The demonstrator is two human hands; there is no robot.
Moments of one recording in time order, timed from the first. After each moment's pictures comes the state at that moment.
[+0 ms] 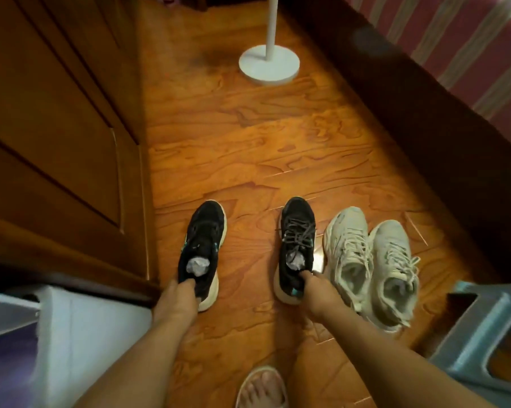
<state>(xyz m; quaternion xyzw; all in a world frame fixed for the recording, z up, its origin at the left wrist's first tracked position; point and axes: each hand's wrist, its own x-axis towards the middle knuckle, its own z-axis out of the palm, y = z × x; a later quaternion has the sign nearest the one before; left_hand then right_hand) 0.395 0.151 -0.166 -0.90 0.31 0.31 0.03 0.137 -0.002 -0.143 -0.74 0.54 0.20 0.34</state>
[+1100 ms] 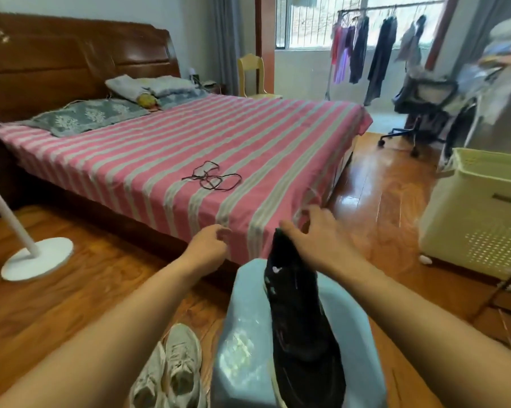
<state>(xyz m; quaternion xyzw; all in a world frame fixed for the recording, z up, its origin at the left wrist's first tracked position) -0.128 -0.099 0.246 -0.56 0.72 0.35 -0.22 -0.345 0.003 0.288 -0.57 0.76 -0.29 0.14</state>
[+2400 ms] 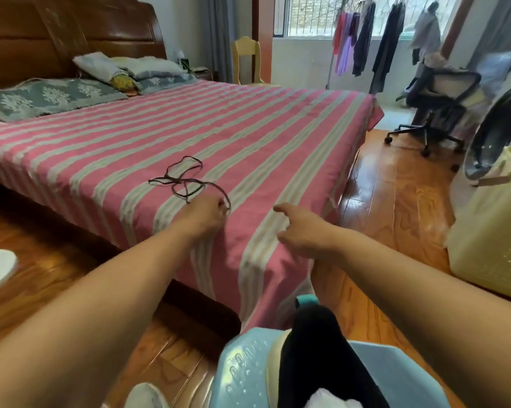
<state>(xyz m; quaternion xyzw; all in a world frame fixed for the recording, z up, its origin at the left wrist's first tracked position) -0.206 -0.358 0.184 -0.53 0.82 0.13 -0.18 -0.401 -0.229 0.214 -0.64 0.71 -0.16 0.23</state>
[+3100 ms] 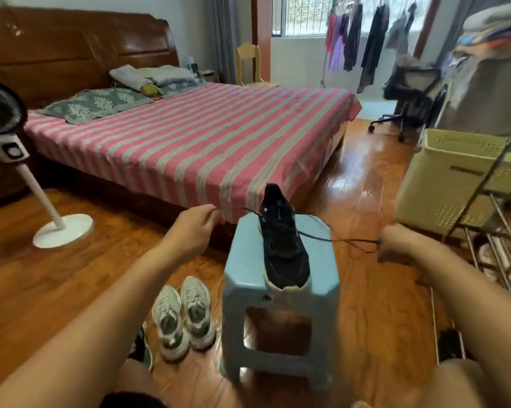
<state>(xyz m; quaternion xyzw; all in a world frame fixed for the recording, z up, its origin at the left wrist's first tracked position) -0.055 0.075 0.298 -0.48 0.82 0.18 -0.25 -0.432 0.187 0.289 -0.49 0.84 0.17 0.16</state>
